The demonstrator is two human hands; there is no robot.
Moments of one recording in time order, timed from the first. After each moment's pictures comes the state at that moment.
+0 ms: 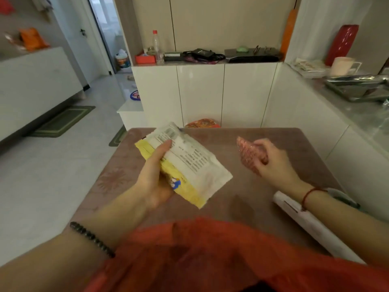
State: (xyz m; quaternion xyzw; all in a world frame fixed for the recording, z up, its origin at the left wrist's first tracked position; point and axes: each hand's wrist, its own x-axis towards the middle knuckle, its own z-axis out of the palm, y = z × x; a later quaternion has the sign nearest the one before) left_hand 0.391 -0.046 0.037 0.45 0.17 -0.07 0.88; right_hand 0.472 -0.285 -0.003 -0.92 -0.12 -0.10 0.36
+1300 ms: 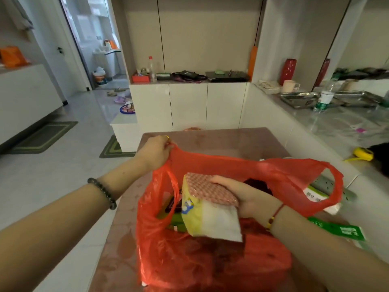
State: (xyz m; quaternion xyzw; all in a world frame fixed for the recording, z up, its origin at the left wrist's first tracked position) left_hand 0.238 0.062 0.133 0.96 -0.06 0.07 0.25; right_hand 0.189 -0.141 0.085 -0.55 0.11 0.37 0.74
